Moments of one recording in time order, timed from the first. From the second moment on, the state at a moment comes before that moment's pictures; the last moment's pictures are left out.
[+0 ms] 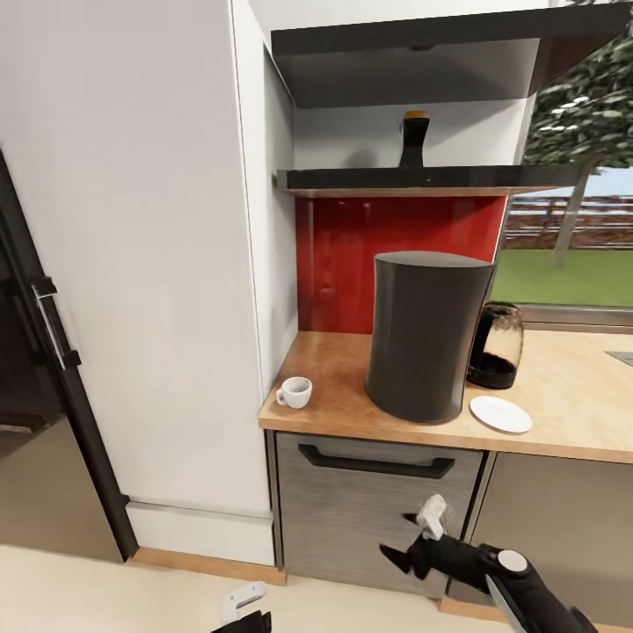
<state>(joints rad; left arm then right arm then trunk) -0.50 -0.15 -1.02 -0.01 1.32 -0.13 0.10 -0.31 -0.22 0.16 -0.89 -0.04 0.03 0.76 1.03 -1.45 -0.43</state>
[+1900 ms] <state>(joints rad) -0.50 -0.15 -1.02 -0.02 1.32 -0.13 0.10 -0.44 0.07 0.00 -1.52 -0.04 0.75 1.11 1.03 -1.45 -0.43</state>
